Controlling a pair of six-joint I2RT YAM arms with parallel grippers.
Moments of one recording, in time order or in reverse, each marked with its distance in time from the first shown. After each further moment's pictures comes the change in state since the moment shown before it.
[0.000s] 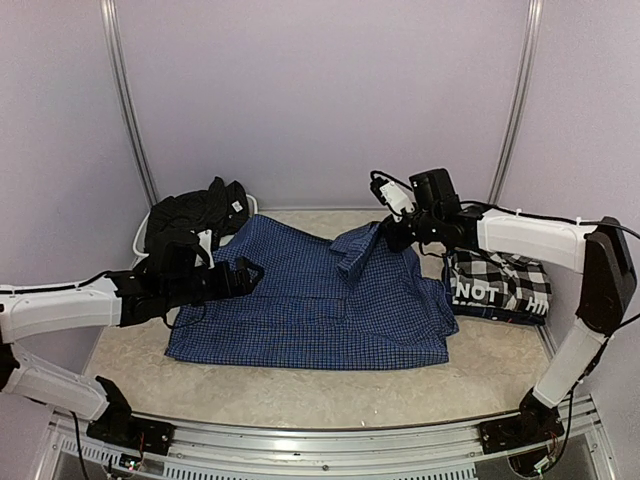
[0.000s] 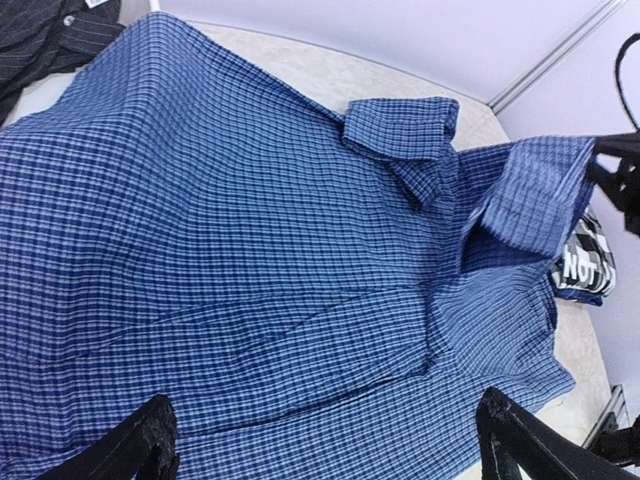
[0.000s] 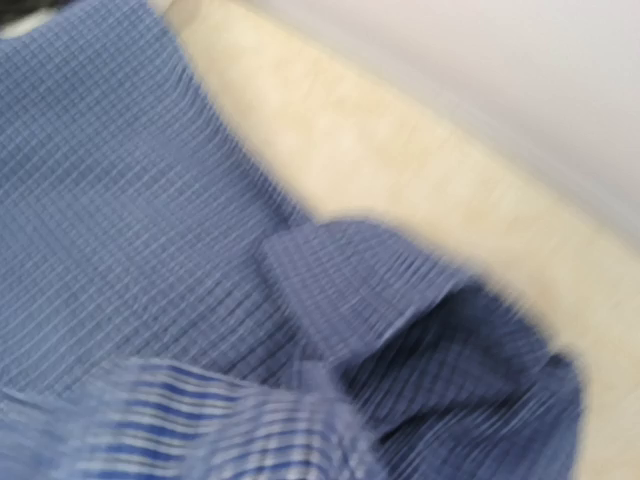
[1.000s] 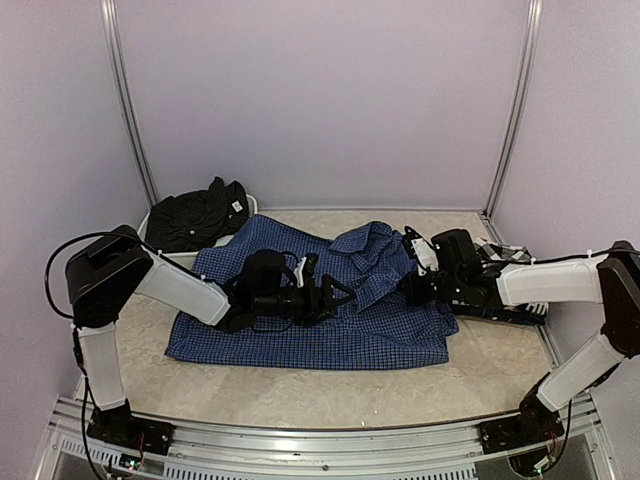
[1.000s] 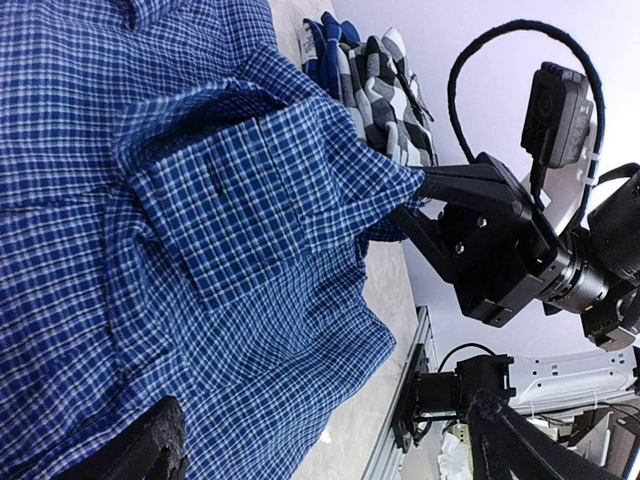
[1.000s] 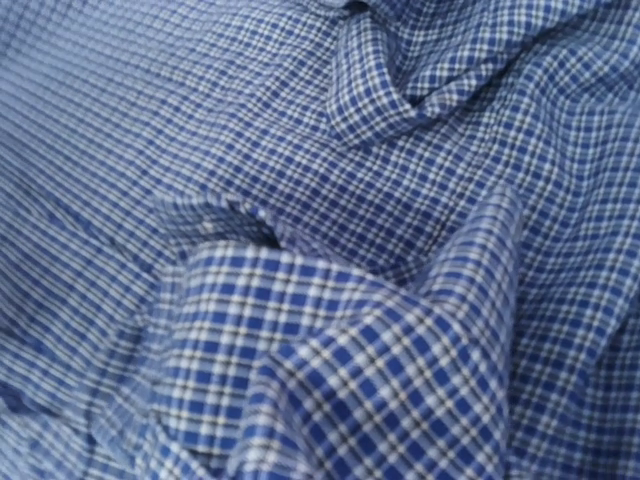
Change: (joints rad) left arm -0.157 0.743 0.260 0.647 0.498 -0.405; right arm 0.002 -0.184 -0.546 0.238 -0.071 0.370
